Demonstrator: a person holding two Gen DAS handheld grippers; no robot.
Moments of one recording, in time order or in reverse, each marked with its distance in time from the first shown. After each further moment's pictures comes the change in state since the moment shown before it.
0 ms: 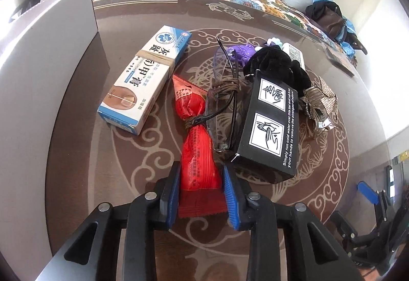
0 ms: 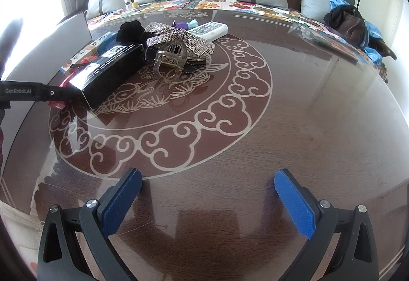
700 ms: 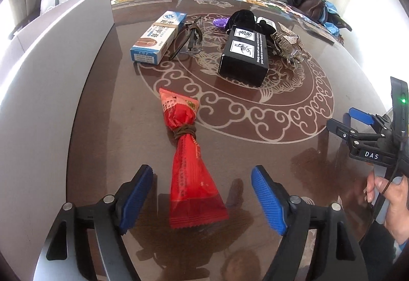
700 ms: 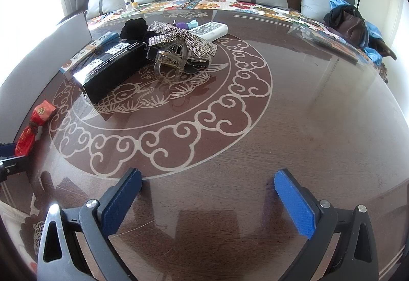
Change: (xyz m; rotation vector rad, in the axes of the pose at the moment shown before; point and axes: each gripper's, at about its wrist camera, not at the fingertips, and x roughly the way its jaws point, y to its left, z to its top) left arm -0.051 0.001 -0.103 0.133 -0.040 0.032; right arm 0.000 0.000 0.000 0.000 -0.001 0.000
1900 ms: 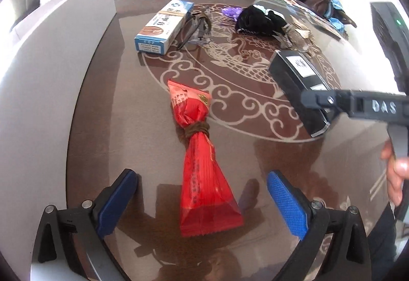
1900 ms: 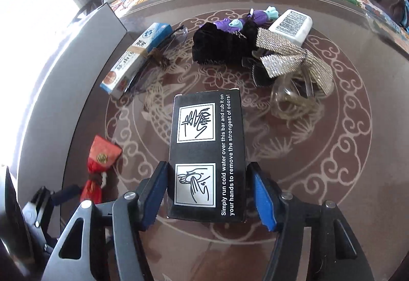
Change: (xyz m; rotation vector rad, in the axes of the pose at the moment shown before) left arm 0.013 0.012 0.008 -0.037 0.055 0.025; right arm 0.020 0.081 0.061 0.041 0.246 0.243
